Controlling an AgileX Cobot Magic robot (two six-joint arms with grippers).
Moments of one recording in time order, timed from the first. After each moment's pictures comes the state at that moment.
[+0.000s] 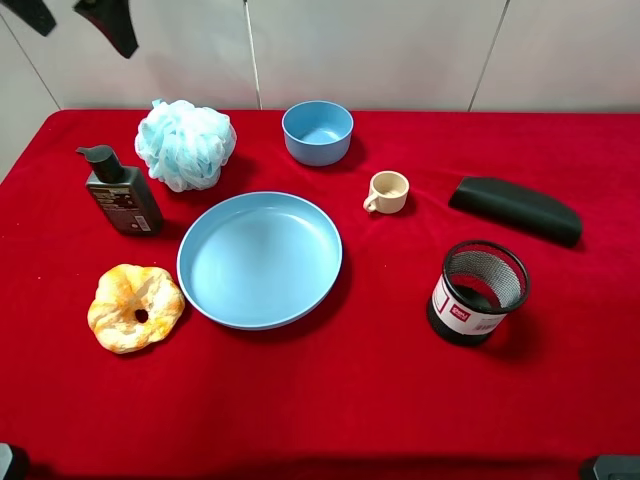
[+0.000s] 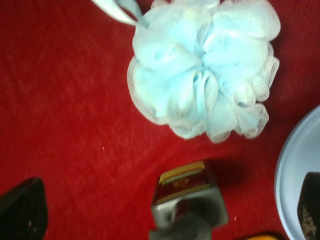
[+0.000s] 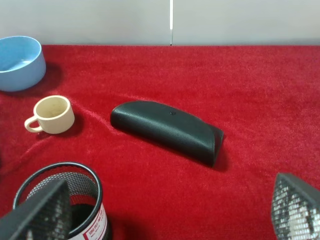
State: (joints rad) left arm -0.15 1.81 -1.70 -0.02 1.14 0.19; right arm 0.03 -0.01 -0.49 0.07 1.02 -0.01
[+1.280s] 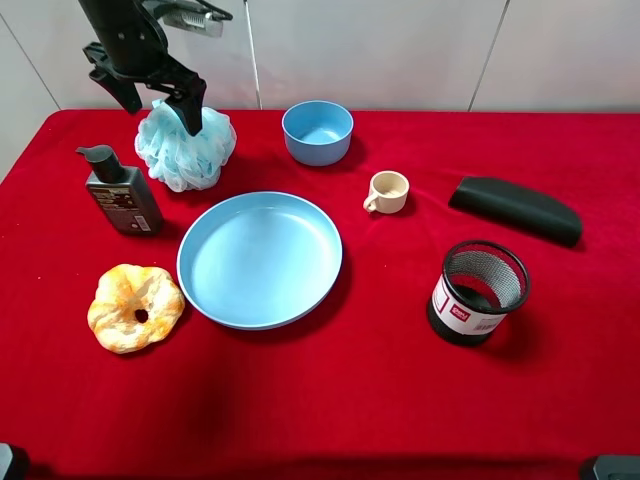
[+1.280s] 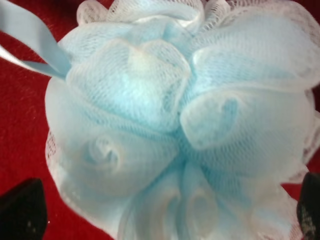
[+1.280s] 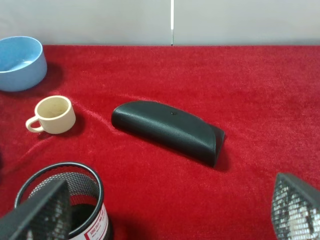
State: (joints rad) left arm -0.20 2.18 -1.82 -0.02 1.08 0.23; right arm 0.03 -0.01 -0.49 0.07 1.02 -0.01
